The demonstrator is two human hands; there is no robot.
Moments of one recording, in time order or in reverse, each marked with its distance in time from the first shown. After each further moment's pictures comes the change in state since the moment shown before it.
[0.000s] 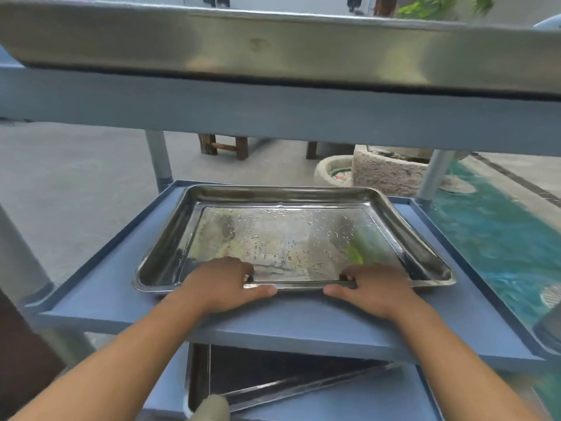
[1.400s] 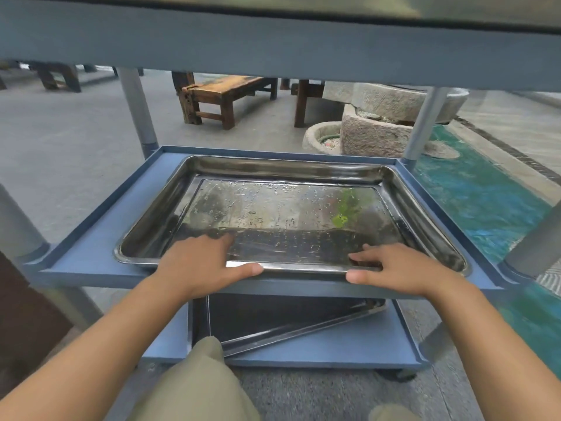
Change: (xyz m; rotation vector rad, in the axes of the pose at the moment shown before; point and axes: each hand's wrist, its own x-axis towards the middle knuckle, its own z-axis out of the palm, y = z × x) left_hand -0.061 0.006 0.007 0.076 0.166 -0.041; right_hand -0.082 0.017 -0.025 0.213 -0.333 0.049
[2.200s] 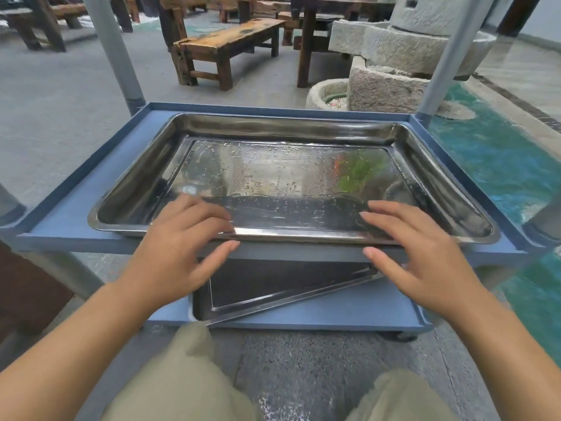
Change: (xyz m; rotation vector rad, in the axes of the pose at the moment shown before) left_hand -0.046 0.007 -0.002 -0.251 0.465 0.406; right_hand -0.048 -0.016 0.043 0.043 0.688 -0.367
